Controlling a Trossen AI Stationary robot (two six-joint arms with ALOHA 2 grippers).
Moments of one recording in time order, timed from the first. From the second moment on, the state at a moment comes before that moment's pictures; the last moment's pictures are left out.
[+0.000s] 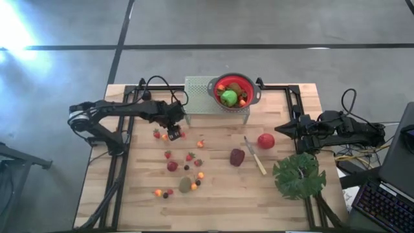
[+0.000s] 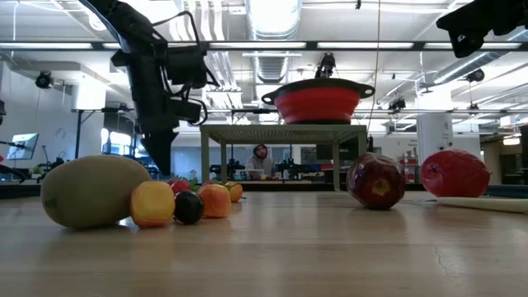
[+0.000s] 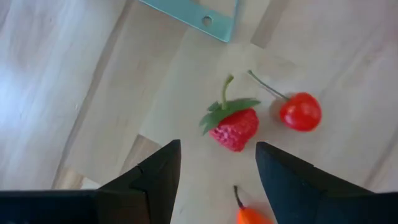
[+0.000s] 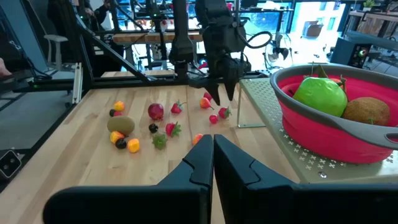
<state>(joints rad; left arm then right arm) 0.37 1.45 0.85 -0.64 -0.12 -0.07 0.05 0.18 0.52 -0.52 0.10 0.07</state>
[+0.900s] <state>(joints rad) 0.30 0.99 0.68 -0.95 -0.12 -0.29 0.05 0.18 0.52 -0.51 0.10 0.07</state>
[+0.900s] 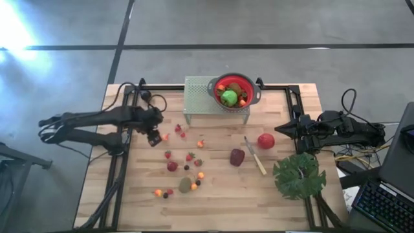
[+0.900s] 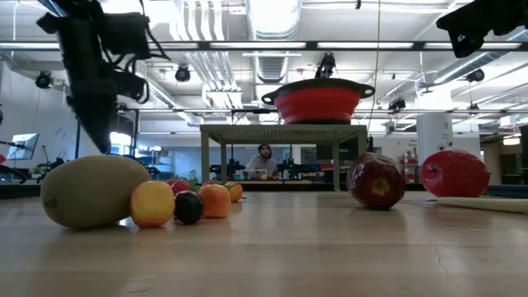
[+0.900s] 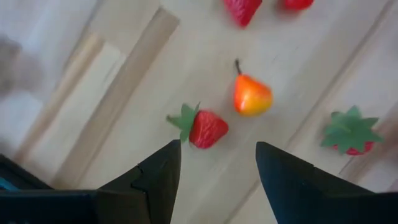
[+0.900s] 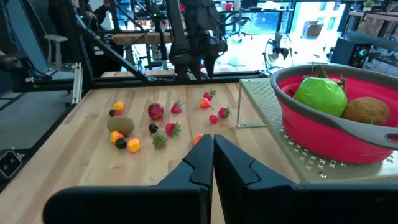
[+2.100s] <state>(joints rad) 0.30 1.30 0.63 -0.76 -0.18 -0.49 0.05 0.18 0.52 -0.52 0.10 0.07</state>
